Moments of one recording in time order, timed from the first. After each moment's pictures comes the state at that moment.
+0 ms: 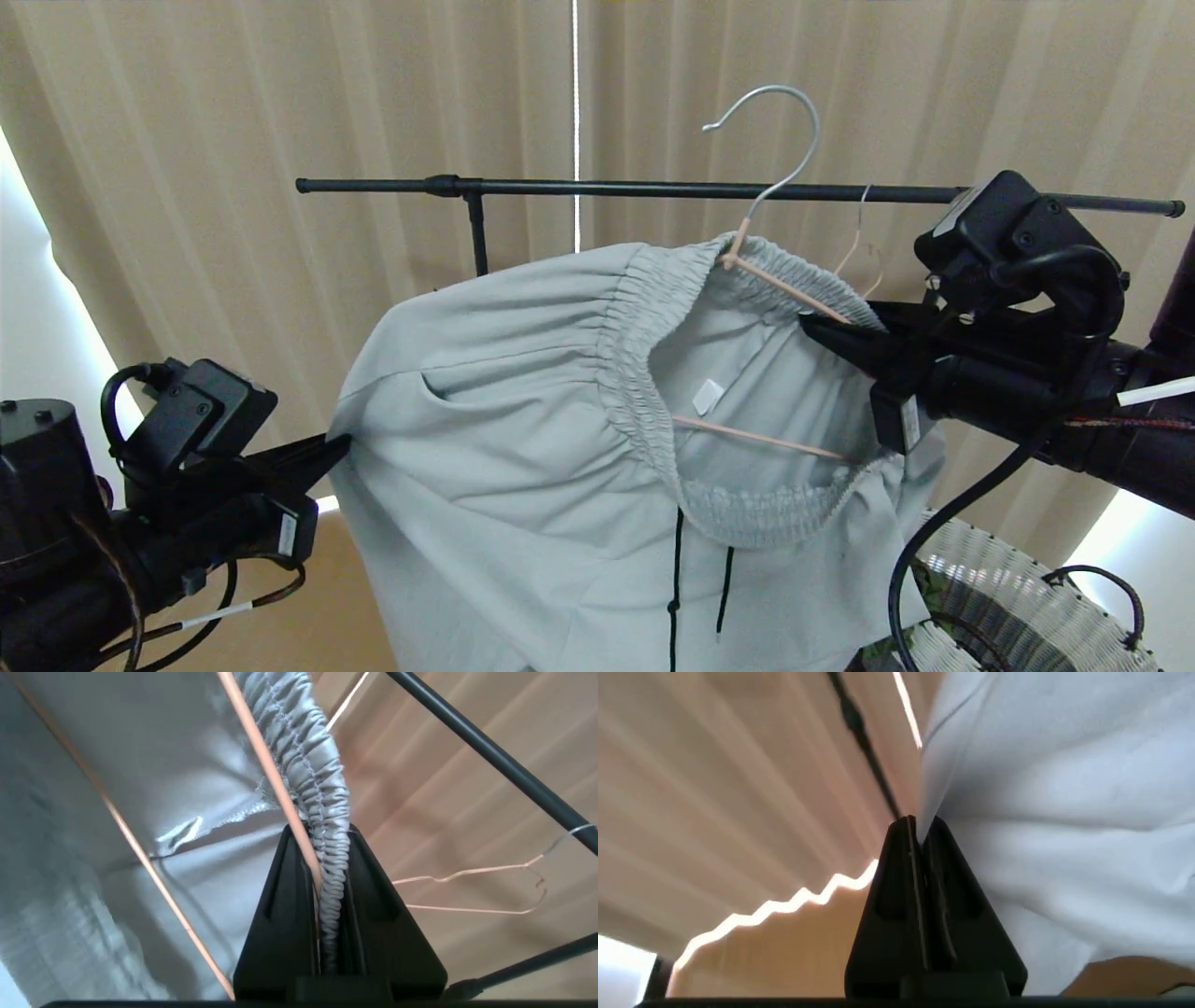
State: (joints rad) left arm -0.23 1.40 -0.30 -0.84 -0.05 0.35; right arm 0.63 1.42 -0.81 -0.47 -0.13 -0.42
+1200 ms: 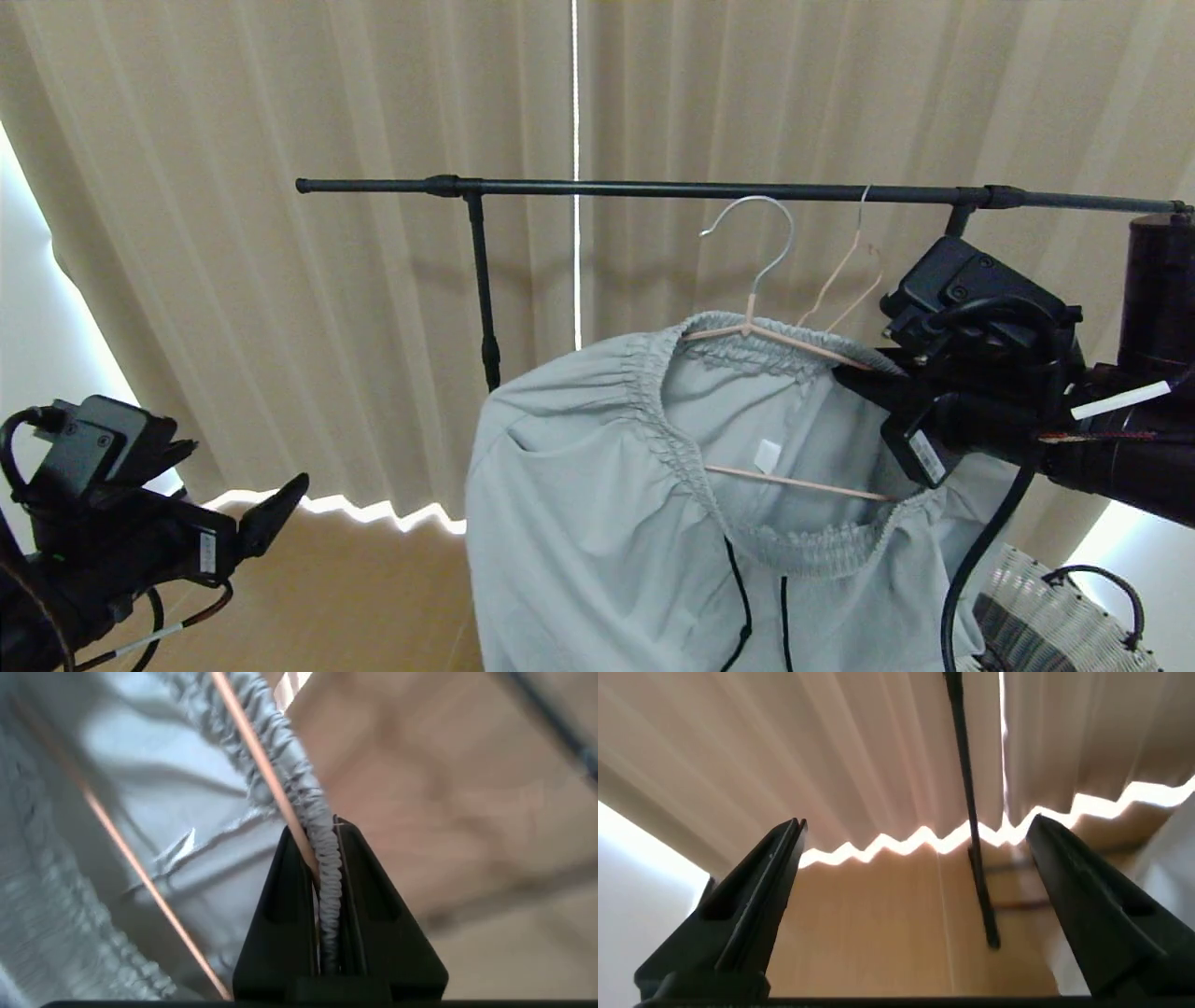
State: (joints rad) left arm -0.01 1.39 -0.14 -1.04 -0.05 0.32; right arm 0.59 1.42 -0.86 -0.19 -0.27 -0.45
